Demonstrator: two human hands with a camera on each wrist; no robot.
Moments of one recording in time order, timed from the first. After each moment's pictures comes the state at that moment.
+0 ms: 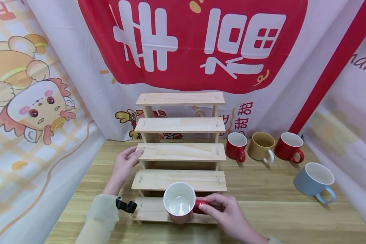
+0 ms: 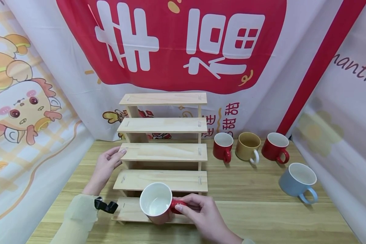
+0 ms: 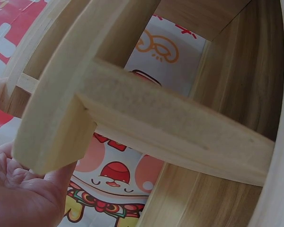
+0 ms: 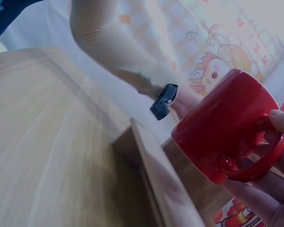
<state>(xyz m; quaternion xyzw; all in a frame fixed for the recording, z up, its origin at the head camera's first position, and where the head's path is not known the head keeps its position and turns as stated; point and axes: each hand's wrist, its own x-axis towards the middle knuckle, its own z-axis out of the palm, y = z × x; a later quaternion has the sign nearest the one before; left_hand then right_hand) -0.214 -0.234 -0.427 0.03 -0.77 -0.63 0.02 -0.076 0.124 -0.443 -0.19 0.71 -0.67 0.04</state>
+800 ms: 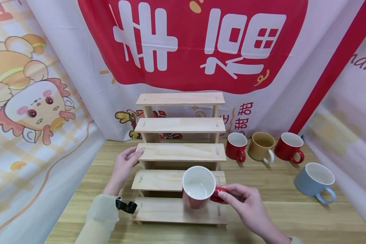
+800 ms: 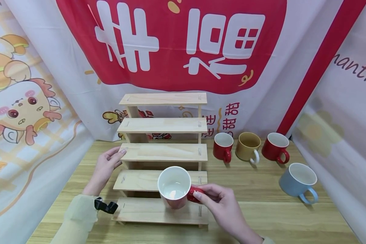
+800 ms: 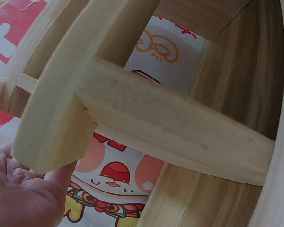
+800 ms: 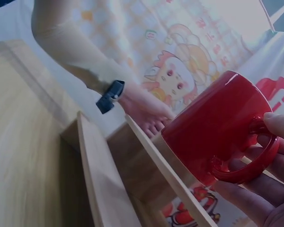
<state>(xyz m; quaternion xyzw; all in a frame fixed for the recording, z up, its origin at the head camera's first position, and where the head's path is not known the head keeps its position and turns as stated) -0.214 -0.234 -0.427 0.02 -0.77 -0.63 0.02 -0.080 0.163 -0.414 -0.16 0.73 -0.66 -0.05</state>
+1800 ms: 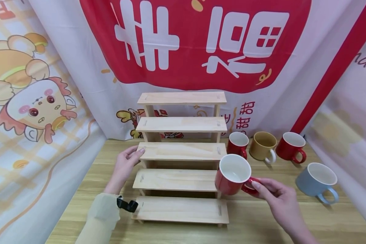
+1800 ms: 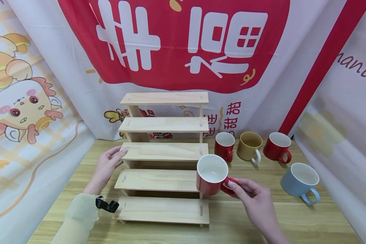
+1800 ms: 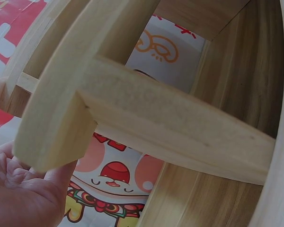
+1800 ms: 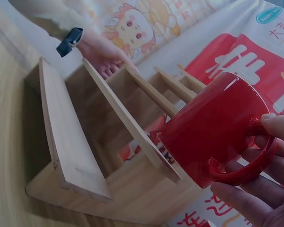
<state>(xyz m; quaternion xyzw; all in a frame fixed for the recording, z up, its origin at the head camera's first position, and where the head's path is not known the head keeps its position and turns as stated) -0.214 -0.236 -0.427 0.03 -0.77 -0.63 0.02 -0.084 0.228 -0.414 -0.02 0.77 -0.62 -0.11</state>
